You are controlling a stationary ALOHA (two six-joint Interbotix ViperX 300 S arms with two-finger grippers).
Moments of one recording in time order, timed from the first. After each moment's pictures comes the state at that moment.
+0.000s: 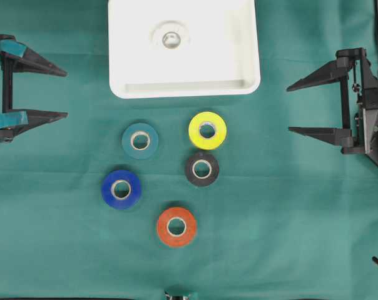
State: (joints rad) left arm 0.08 -0.86 1.17 0.00 0.07 0.02; right arm -0.01 -0.85 1.17 -0.02 0.04 0.03
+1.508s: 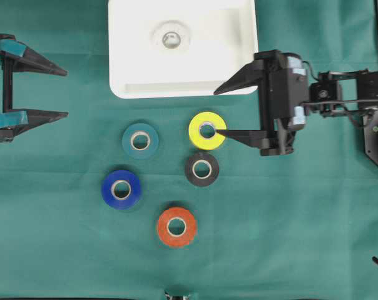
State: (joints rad) left arm 0.08 -0.86 1.17 0.00 0.06 0.02; right arm -0.01 -0.31 0.83 -0.02 -0.05 0.03
